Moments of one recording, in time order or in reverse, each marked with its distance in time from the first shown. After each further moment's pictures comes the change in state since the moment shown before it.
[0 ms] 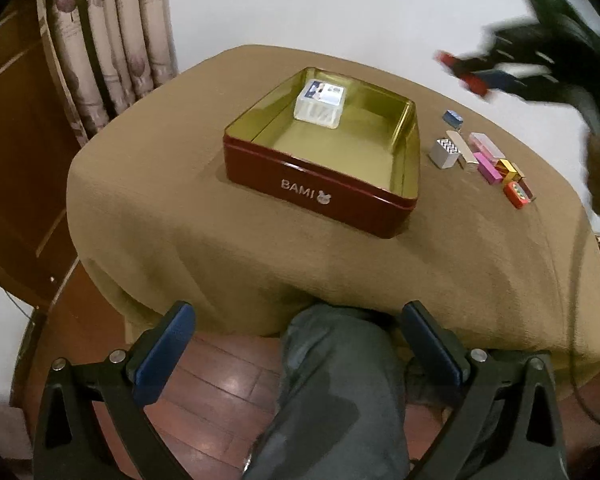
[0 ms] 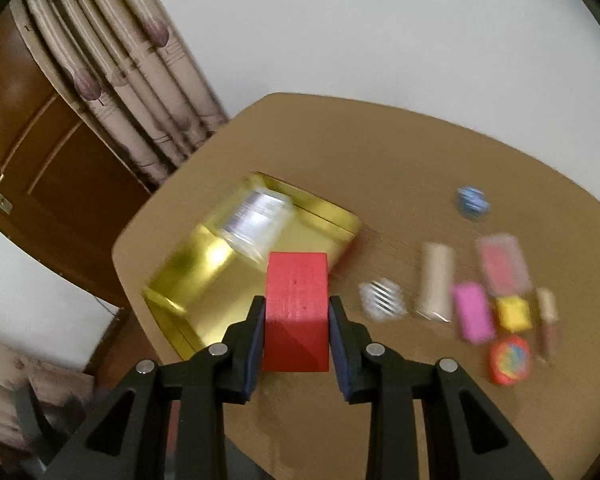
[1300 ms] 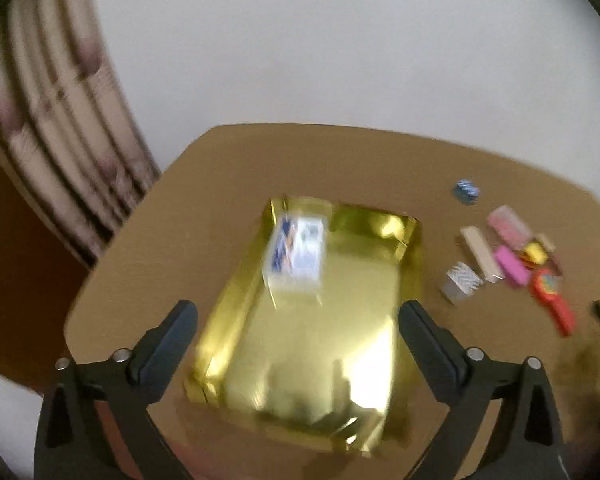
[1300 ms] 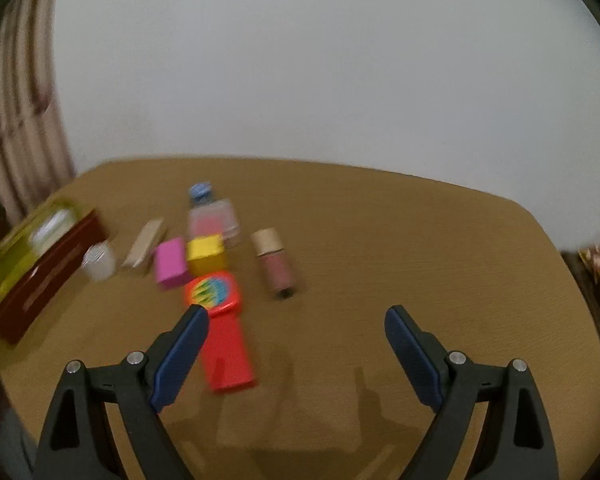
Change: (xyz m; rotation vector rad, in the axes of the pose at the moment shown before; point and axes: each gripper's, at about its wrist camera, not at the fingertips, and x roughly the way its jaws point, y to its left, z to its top) left arm 0.026 -0.039 0.146 0.227 -0.122 0.018; right arm -0.068 -0.188 -0.181 0.106 -0.378 -0.489
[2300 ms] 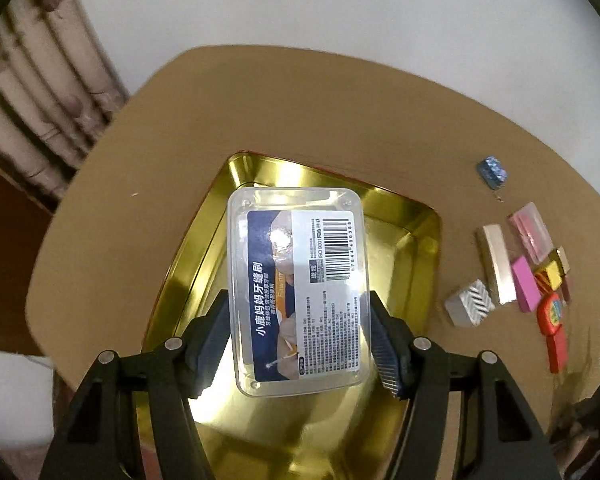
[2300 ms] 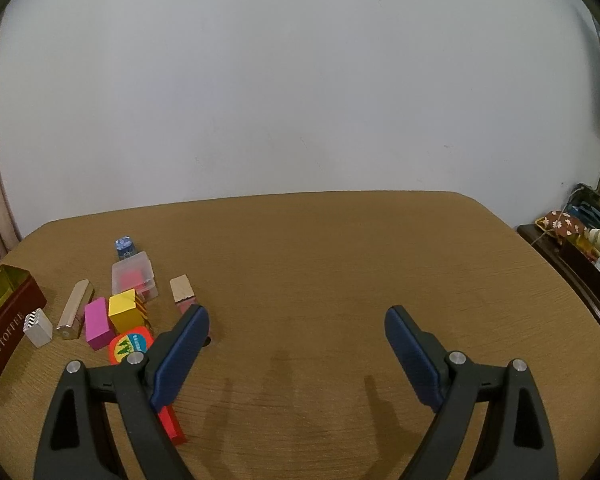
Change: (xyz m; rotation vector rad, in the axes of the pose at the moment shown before) left arm 0.144 0.026 0.101 0.022 0.327 -0.056; right arm 0.013 -0.047 -0.005 0.208 -0.144 -0.197
